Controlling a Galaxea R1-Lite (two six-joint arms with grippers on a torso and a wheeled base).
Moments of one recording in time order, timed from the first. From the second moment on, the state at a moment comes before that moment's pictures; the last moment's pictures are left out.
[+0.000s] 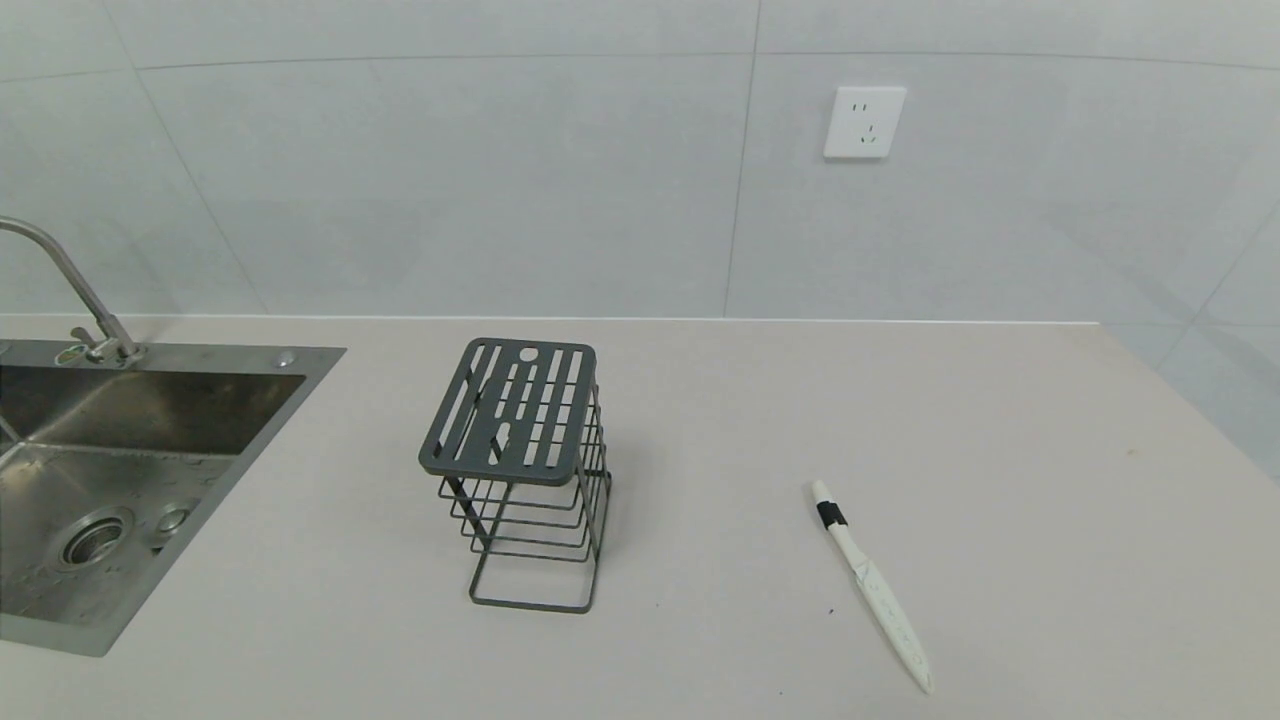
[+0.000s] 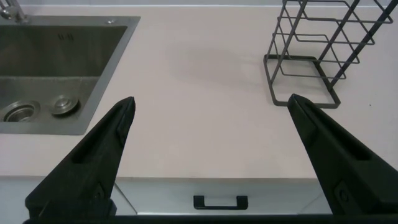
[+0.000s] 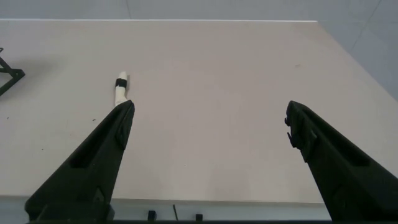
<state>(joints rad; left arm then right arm) 0.00 0.00 0.00 0.00 -0.04 0.02 0.00 0.00 0.00 0.00 0.00 -0.01</state>
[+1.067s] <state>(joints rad) 0.00 0.00 0.00 0.00 -0.04 0.00 -0.01 0.14 -0.20 -0.07 0.44 -0.04</state>
